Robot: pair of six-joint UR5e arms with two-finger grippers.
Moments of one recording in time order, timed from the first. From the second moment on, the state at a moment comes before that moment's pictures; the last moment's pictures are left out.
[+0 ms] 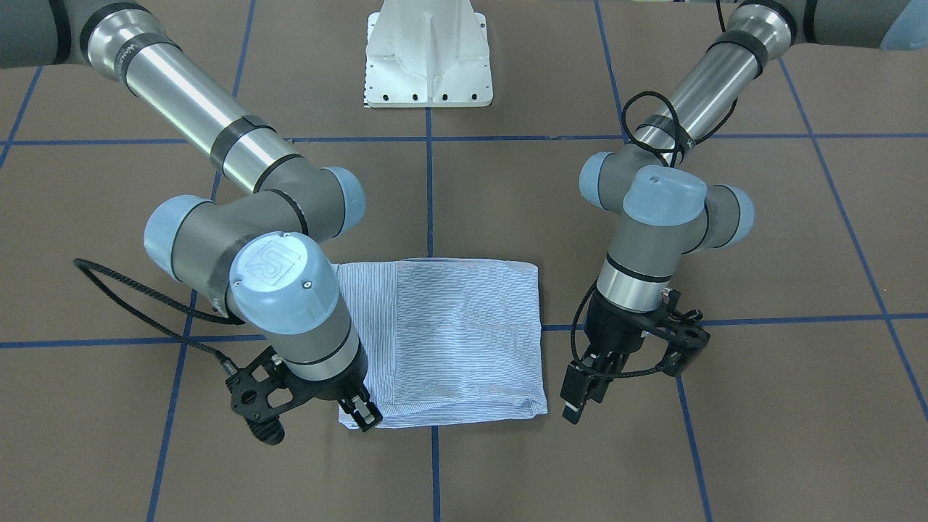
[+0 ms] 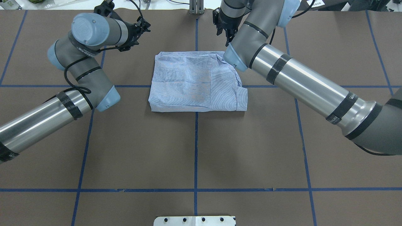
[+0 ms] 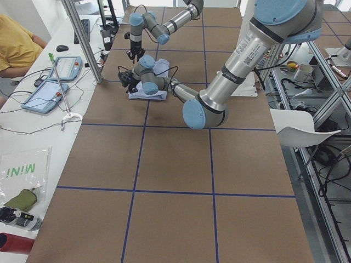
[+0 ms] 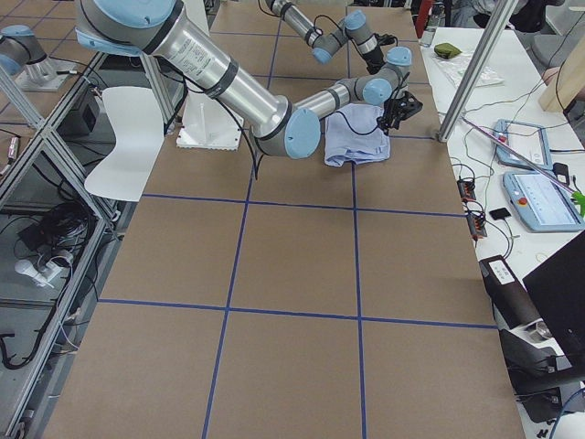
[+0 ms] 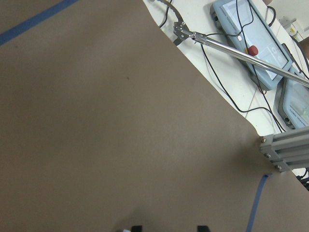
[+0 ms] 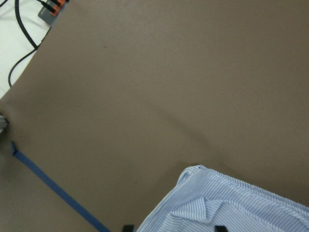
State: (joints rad) left arm -0.83 -2.30 -1.17 -2.39 -1.66 -1.78; right arm 0.88 -0.51 0.93 -1.28 2.05 1.87
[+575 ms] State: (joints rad) left arm -0.89 -2.15 -1.29 -2.42 -1.82 -1.47; right arm 0.93 -0.67 1.11 -1.33 2.08 1.65
